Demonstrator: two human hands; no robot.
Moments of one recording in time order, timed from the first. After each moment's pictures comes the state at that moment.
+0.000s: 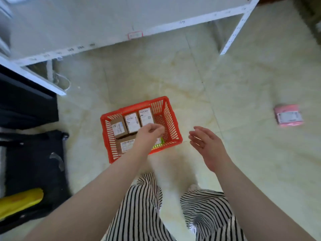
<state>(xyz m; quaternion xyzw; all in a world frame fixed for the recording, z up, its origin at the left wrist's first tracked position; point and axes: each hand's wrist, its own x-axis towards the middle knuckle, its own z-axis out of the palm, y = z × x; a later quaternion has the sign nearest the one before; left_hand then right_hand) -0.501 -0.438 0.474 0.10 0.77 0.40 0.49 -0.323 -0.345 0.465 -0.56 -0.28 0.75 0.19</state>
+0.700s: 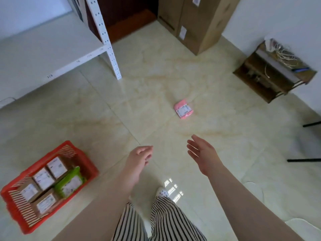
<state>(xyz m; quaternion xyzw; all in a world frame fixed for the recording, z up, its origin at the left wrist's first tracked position) -0.097 -0.220 0.580 0.16 0.69 0.33 0.62 0.116 -0.169 0.597 -0.66 -0.10 0.65 0.35</state>
